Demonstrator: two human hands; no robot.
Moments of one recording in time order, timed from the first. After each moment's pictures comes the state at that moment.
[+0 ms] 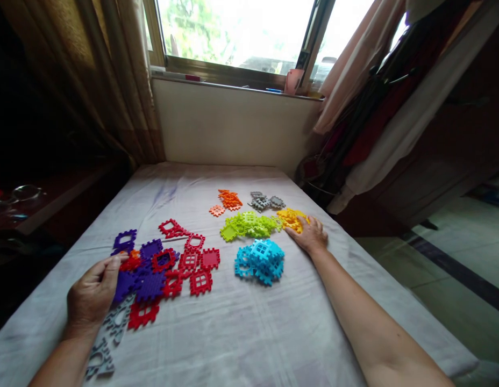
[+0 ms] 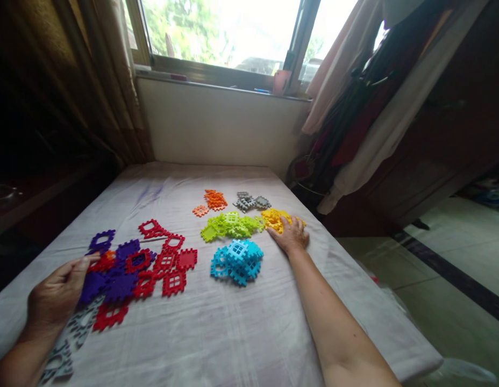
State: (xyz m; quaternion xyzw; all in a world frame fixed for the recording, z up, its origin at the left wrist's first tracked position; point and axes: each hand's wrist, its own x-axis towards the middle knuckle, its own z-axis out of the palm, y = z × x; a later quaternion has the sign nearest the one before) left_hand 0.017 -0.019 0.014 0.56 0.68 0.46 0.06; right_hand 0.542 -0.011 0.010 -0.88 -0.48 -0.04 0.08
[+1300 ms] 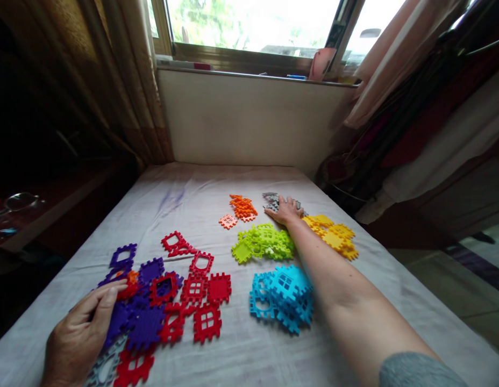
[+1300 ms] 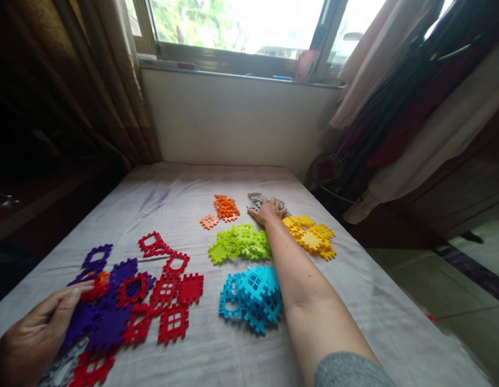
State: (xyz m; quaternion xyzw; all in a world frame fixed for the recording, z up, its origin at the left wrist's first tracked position) left_hand 0.024 -0.027 0.016 0.56 0.69 0.45 0.08; right_hand 0.484 0.166 0.014 -0.84 -0.54 0.04 0.06
